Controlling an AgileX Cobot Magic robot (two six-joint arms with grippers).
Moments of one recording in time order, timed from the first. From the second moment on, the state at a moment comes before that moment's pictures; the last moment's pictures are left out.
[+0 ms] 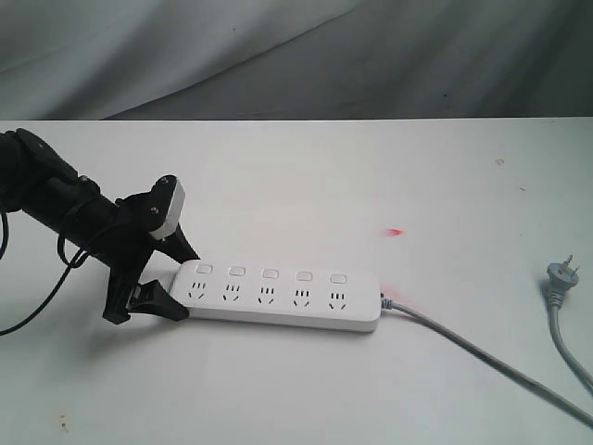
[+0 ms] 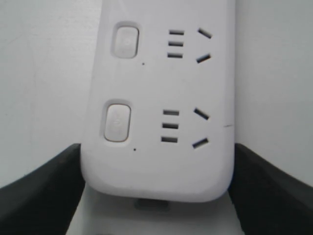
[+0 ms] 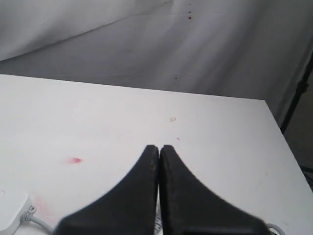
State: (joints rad) left arm 0.01 2.09 -1.15 -0.84 0.87 2.09; right arm 0.07 0.42 -0.52 -0.13 0.50 0.05
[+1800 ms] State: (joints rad) left arm 0.01 2.09 -1.15 -0.84 0.87 2.09; right arm -0.04 0.00 0.00 0.03 0.35 0.06
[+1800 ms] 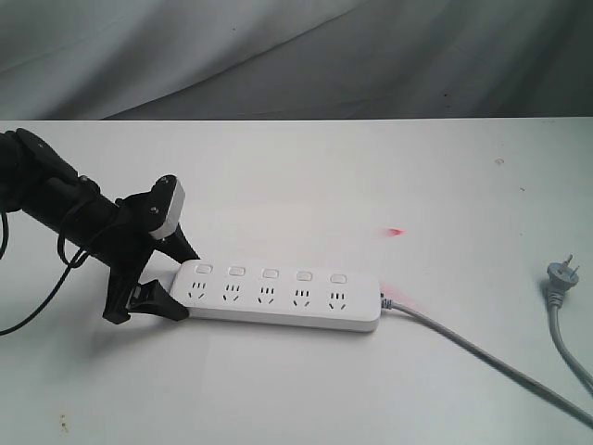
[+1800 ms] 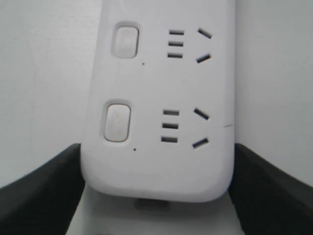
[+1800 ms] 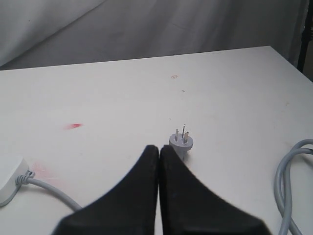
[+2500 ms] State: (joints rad) left arm 0.01 2.09 -1.15 -0.84 0.87 2.09; right arm -0.04 0.00 0.00 0.03 0.35 0.06
